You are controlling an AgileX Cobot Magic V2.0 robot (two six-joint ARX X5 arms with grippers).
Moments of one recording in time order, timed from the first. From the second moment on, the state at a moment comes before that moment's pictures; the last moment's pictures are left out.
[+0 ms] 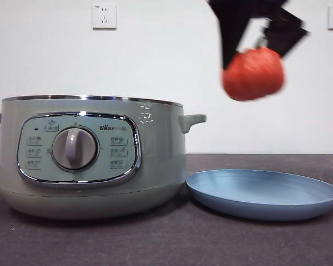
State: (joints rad) left arm -0.52 0.92 1.39 -0.83 -0.32 0.07; right arm 0.47 1.63 1.60 -1.20 -0.09 -0.09
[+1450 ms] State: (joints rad) left arm -0.52 0.97 1.39 -0.81 -0.26 0.07; right arm 0.48 1.63 1.02 -0.54 0.00 0.05
